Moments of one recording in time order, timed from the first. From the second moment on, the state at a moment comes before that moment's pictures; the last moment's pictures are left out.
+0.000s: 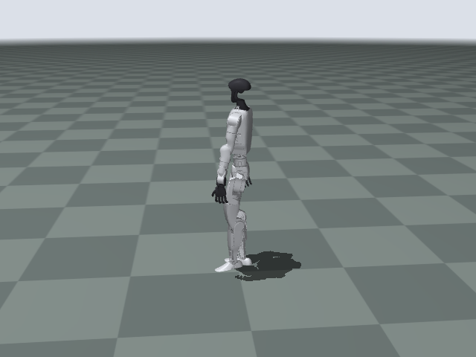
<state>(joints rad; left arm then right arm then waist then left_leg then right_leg) -0.15 0.21 0.21 1.55 0.25 0.10 -0.20 -0.01 -0.09 0.02 1.43 -0.45 0.20 0.19 -0.18 0.00 -0.04 -0.06 -0.06 0.54 -0.04 0.01 0.18 -0.07 0.03 -0.31 0.15 -0.13 -0.03</state>
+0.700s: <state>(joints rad) 0.00 0.13 0.27 1.57 0.34 0.14 -0.15 0.04 -0.15 -0.03 1.58 -0.44 0.22 0.16 -0.01 0.00 -0.07 -0.12 -0.06 0.36 0.16 0.02 0.11 -0.03 0.04 -0.16 0.03 -0.11 -0.09</state>
